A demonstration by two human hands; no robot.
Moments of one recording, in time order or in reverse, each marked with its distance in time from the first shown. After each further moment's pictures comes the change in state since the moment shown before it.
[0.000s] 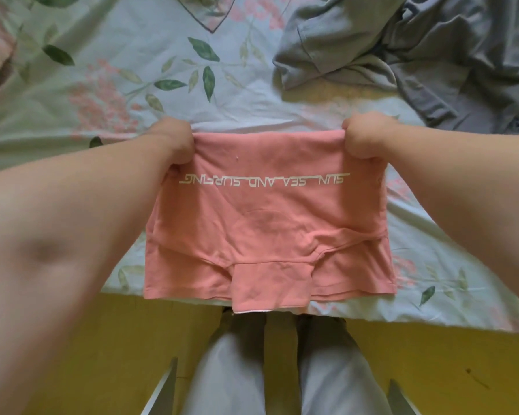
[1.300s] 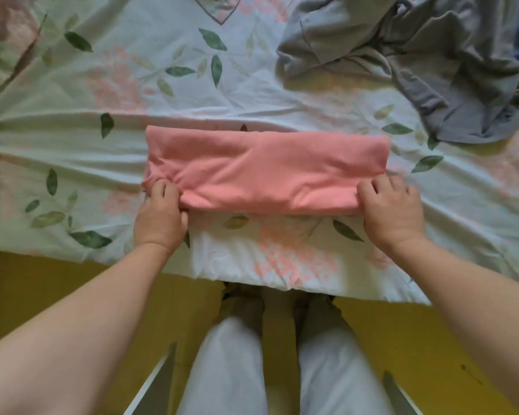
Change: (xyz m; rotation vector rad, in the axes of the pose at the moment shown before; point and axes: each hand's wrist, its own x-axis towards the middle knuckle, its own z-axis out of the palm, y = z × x) left_hand -0.145 -0.022 0.155 -0.320 0.467 -0.010; right_hand -0.152 0.011 0.137 -0.063 0.553 -0.028
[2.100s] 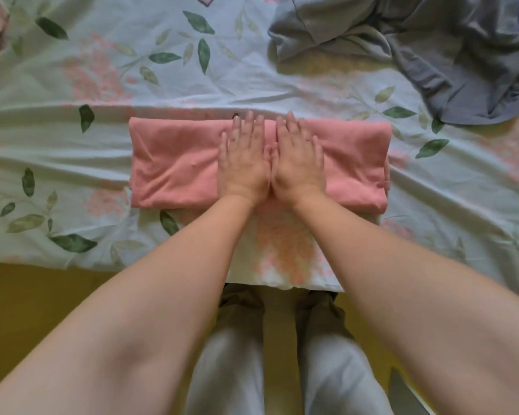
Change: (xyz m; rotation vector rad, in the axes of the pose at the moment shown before) left_hand 0.062 0.157 0.037 -0.045 0.013 0.128; right_hand 0.086 -0.141 0.006 0.496 -0.052 0.143
